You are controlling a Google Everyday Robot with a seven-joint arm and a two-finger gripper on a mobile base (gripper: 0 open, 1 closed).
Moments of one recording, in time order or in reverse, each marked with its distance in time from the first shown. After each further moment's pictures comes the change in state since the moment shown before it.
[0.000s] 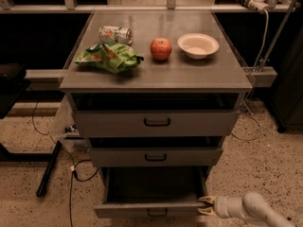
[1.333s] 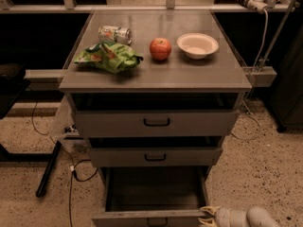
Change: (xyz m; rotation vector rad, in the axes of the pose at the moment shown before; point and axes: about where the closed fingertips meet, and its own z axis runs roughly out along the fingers) arm -0.016 0.041 -0.007 0.050 -0.042 -0.006
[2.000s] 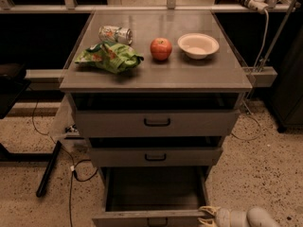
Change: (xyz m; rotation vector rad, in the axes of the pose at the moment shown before) arm 0.002 0.002 -0.002 -0.005 -0.008 0.009
